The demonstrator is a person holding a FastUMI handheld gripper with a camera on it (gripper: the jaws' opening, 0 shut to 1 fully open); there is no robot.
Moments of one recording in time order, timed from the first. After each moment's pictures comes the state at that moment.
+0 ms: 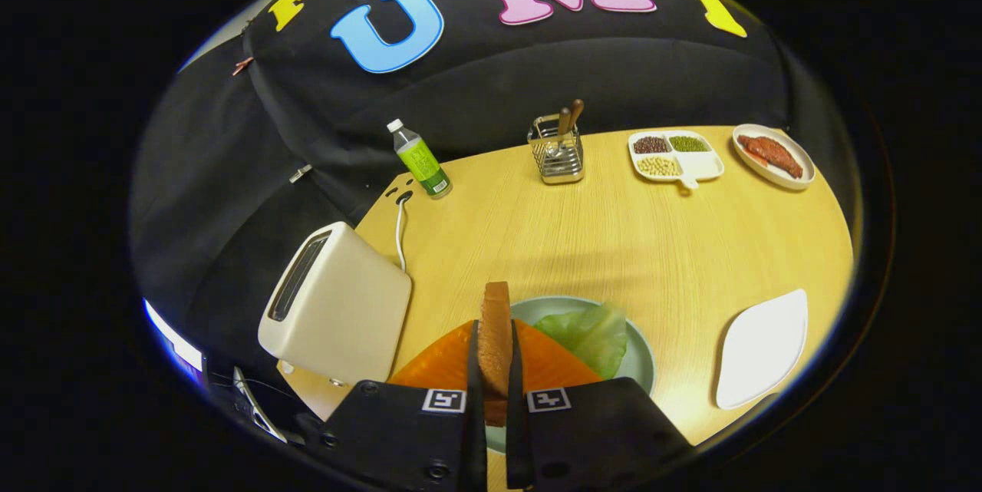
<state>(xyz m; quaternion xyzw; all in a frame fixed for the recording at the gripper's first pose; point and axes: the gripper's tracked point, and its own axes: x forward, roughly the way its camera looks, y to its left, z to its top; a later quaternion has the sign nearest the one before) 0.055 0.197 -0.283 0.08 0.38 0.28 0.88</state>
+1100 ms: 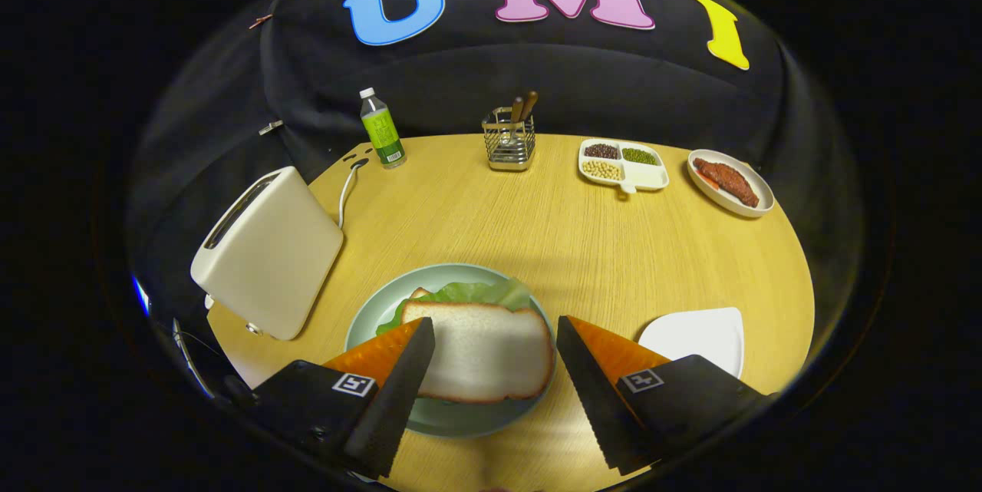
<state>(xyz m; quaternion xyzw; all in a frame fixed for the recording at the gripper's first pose) 0.061 0.125 -0.292 -0.06 0.33 0.25 0.91</state>
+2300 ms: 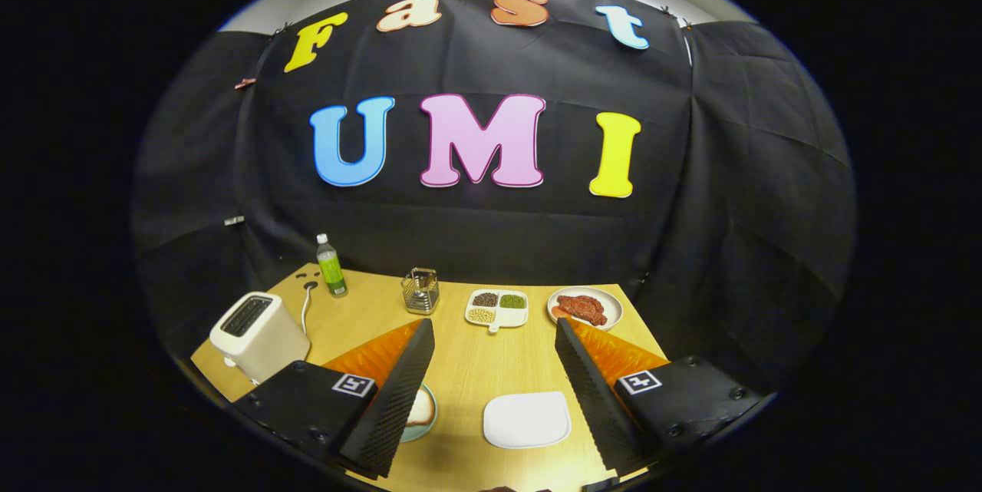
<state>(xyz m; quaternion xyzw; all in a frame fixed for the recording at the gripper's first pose) 0.035 0.005 -0.051 -0.03 0.10 0.11 0.99</state>
